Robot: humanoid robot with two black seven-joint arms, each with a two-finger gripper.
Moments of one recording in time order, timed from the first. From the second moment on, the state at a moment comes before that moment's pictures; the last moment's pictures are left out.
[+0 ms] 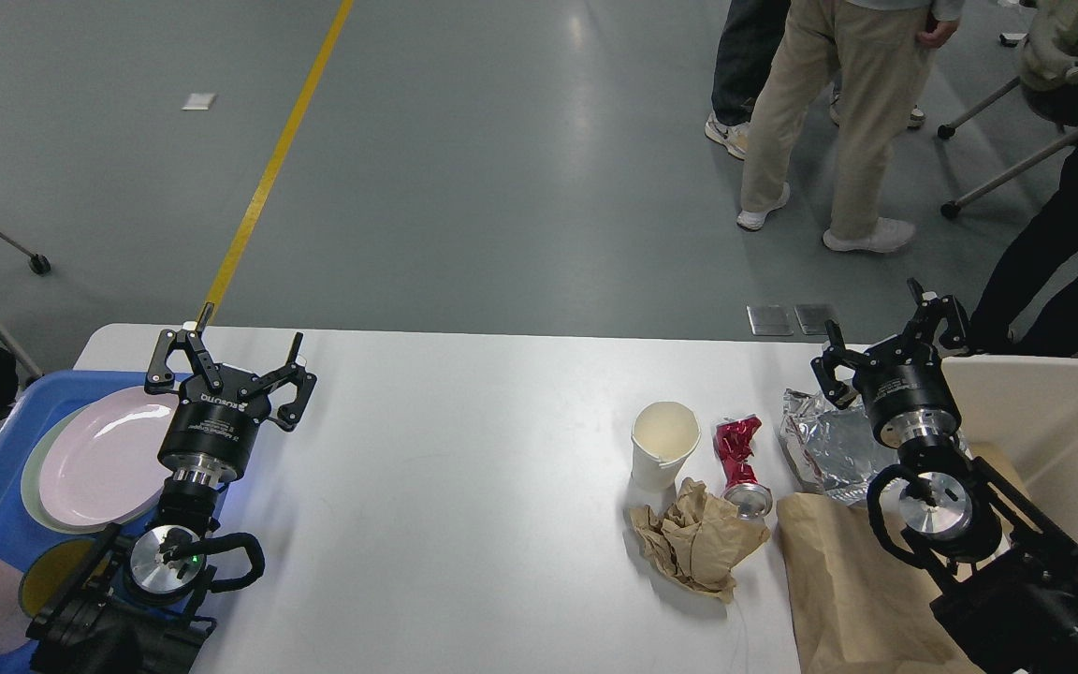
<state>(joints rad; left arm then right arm) -0.34 0.04 -1.50 -0.71 0.23 -0.61 -0.15 0.39 -0.22 1.15 0.81 -0.20 0.16 0.36</state>
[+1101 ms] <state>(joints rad) -0.34 0.03 -1.50 -0.71 0.23 -0.61 -0.15 1.87 -0.45 -1.35 1.01 -0.14 0.60 0.34</state>
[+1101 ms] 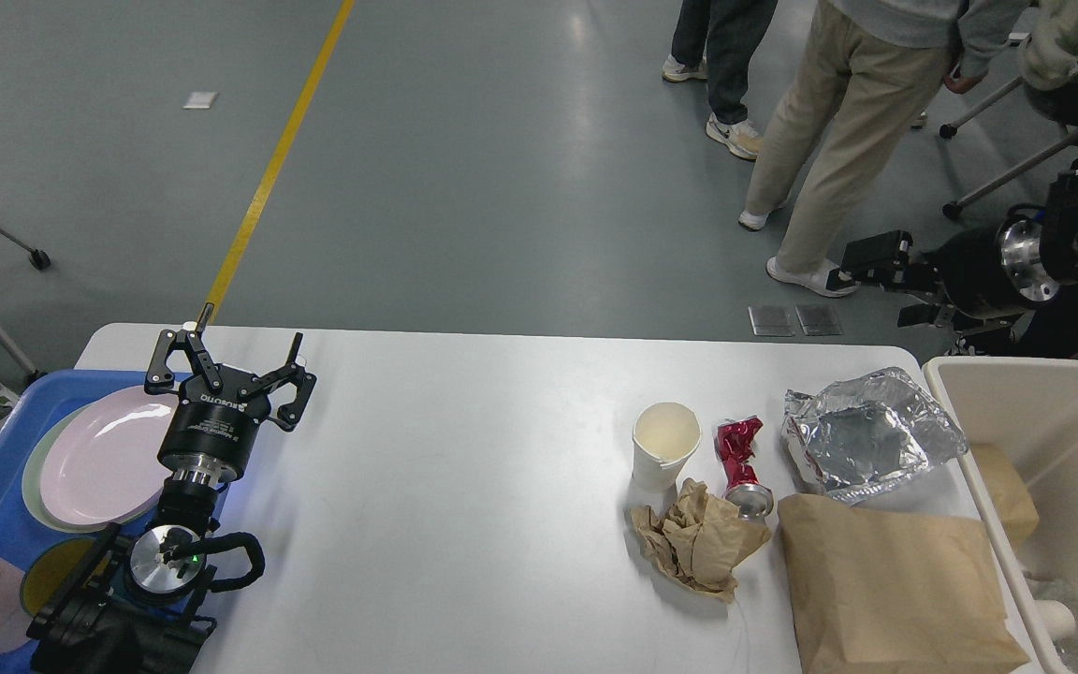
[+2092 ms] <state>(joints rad) -0.34 0.04 -1.50 -0.71 0.23 -0.61 -0.15 2.48 -0.33 -1.44 1.63 -0.06 0.77 -0.10</state>
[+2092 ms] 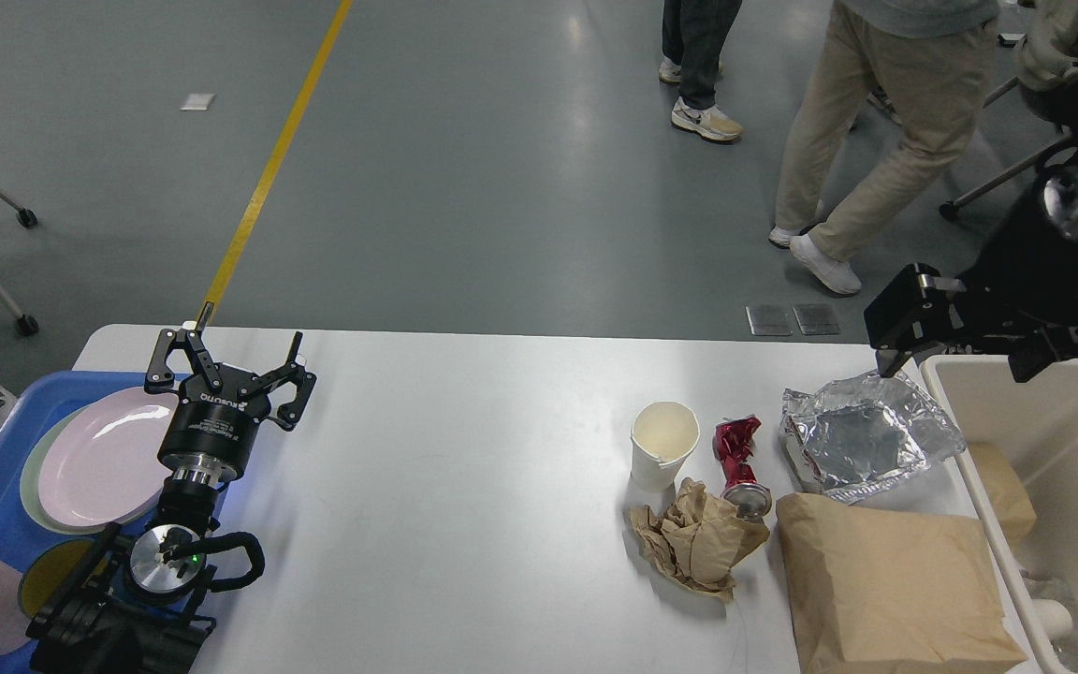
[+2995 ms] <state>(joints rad) -0.34 0.04 -1.50 -0.71 0.23 -0.61 -0.15 1.58 -0.13 -1.30 1.42 -0.08 0.15 -0.11</state>
